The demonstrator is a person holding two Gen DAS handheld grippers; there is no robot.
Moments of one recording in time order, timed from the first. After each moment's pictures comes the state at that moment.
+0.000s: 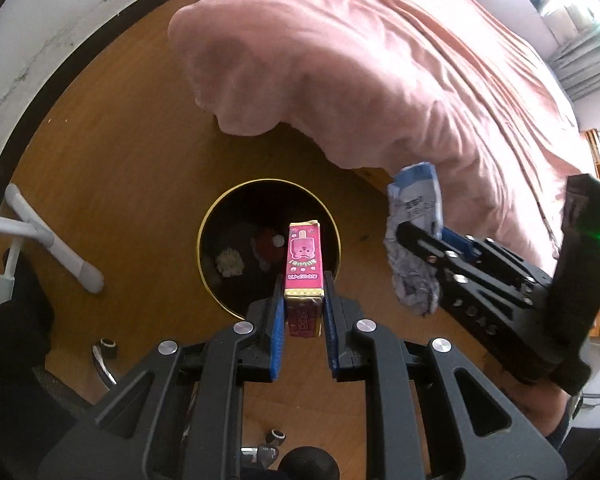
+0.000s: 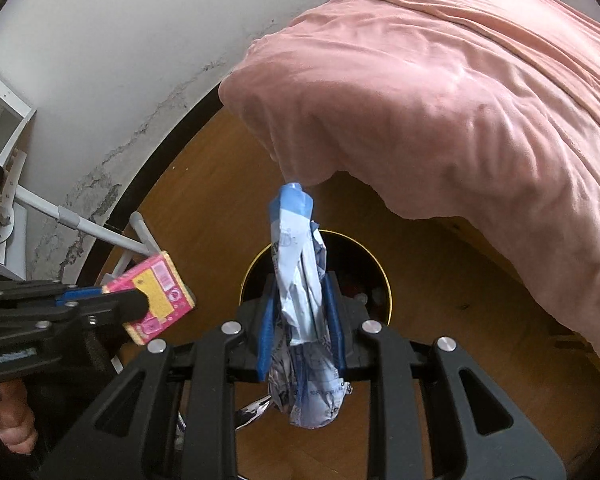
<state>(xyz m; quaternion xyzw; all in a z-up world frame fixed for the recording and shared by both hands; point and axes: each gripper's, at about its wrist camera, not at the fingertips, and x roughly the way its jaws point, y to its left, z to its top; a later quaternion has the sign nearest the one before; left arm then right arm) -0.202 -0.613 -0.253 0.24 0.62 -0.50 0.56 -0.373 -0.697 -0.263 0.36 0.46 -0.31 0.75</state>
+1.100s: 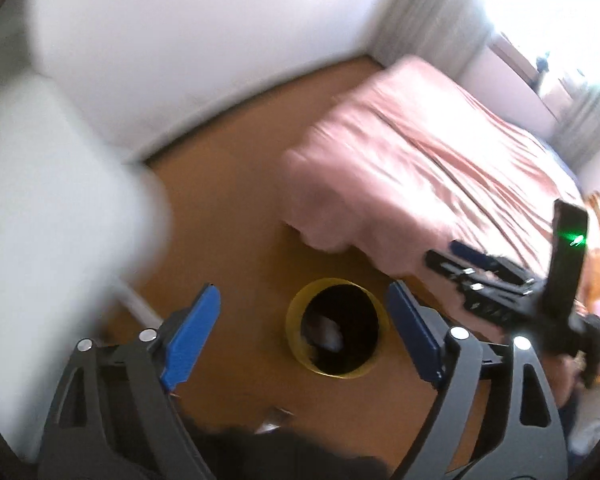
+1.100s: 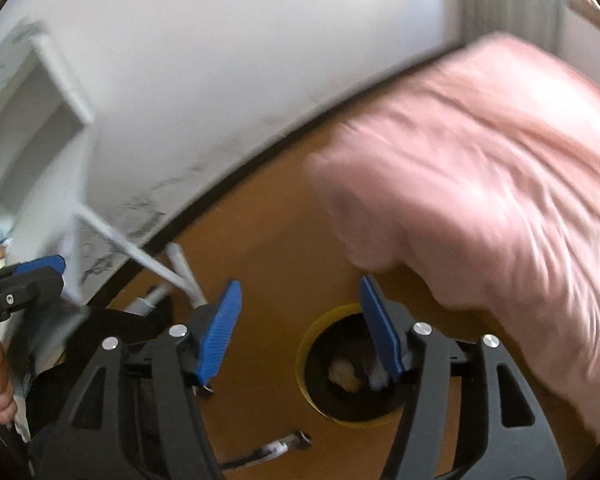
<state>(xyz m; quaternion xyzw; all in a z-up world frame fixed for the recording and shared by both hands) -0.074 -0.457 -0.082 0.14 0.47 -0.48 0.73 -0.253 -0.631 -0.125 0.24 0.40 -0.26 0.85</state>
